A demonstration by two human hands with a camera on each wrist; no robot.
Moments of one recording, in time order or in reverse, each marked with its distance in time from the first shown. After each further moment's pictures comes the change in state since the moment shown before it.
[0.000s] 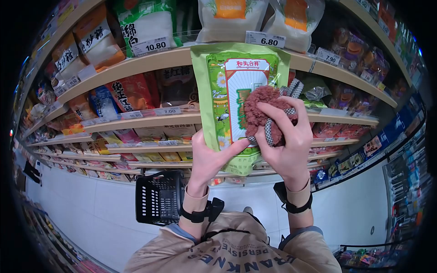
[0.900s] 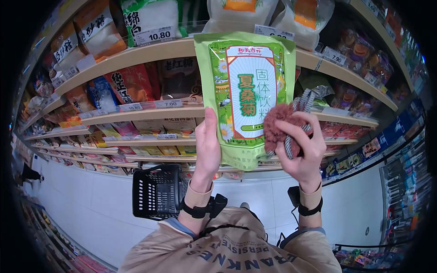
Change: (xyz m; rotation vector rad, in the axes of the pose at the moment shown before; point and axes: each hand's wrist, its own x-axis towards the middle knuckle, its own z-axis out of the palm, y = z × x) left_hand 0.012 -0.016 0.002 -0.256 0.088 0.028; right_hand -0.030 0.009 -0.024 -0.012 -0.140 -0.007
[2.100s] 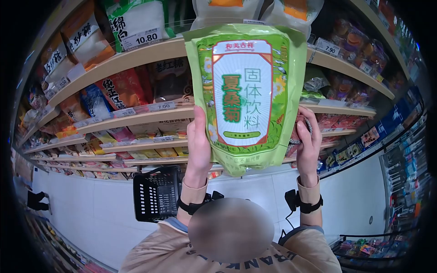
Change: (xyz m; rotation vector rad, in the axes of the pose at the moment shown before) left_hand 0.005 -0.006 -0.014 -0.108 -0.056 -0.050; right_hand -0.029 0.036 0.009 0.697 0.192 0.600
